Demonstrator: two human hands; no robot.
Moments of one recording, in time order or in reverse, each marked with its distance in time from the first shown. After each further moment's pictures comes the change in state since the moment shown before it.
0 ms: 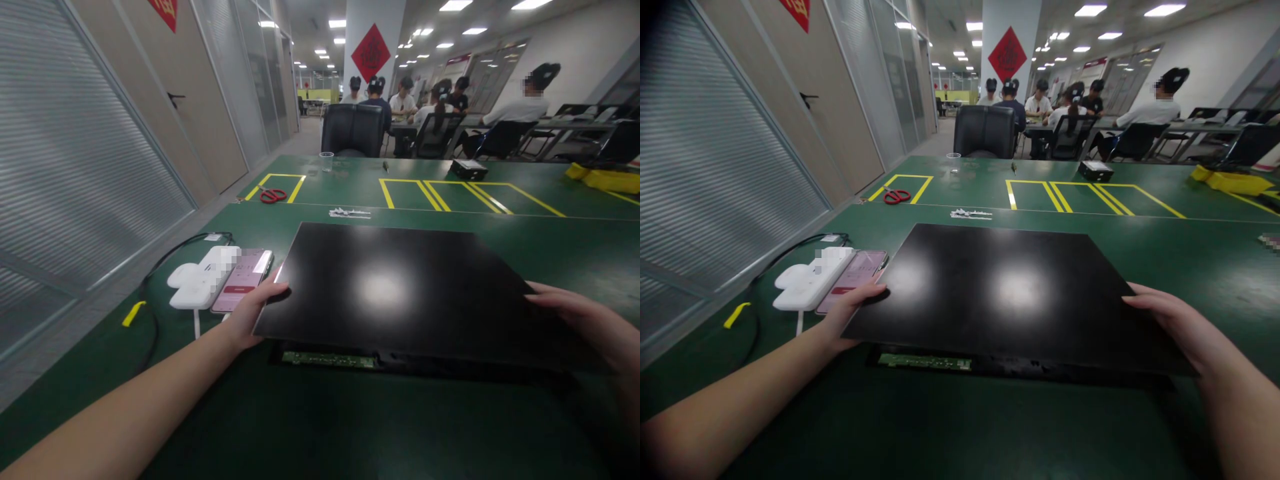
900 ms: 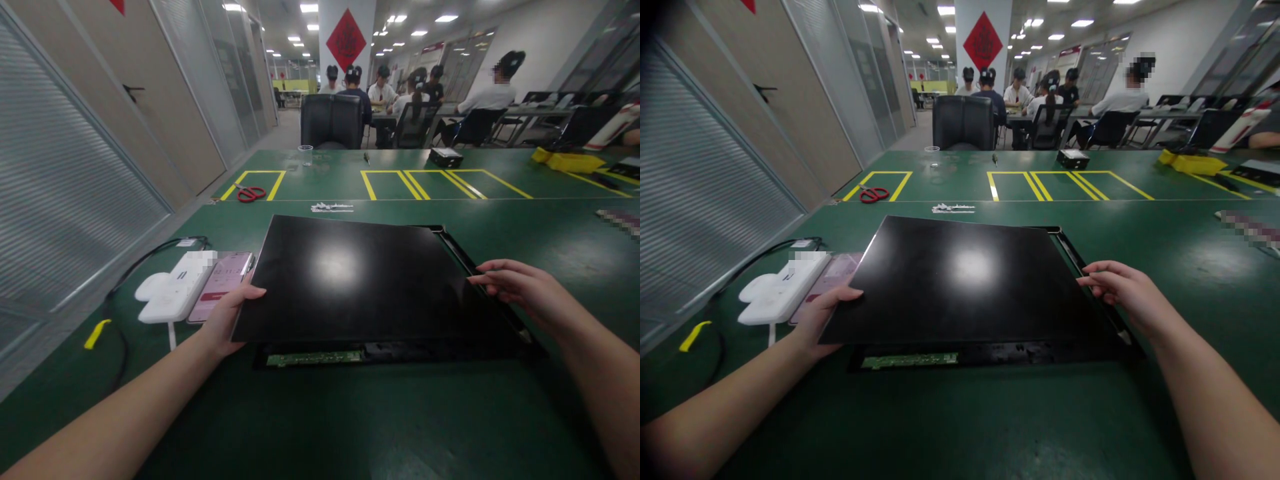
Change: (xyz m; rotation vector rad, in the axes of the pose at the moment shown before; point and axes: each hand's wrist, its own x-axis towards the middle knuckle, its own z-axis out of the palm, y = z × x) left_hand -0.003 0.008 0.000 -0.058 0.137 -0.129; right_hand 0.009 0.001 0.007 -0.016 0.036 -0.077
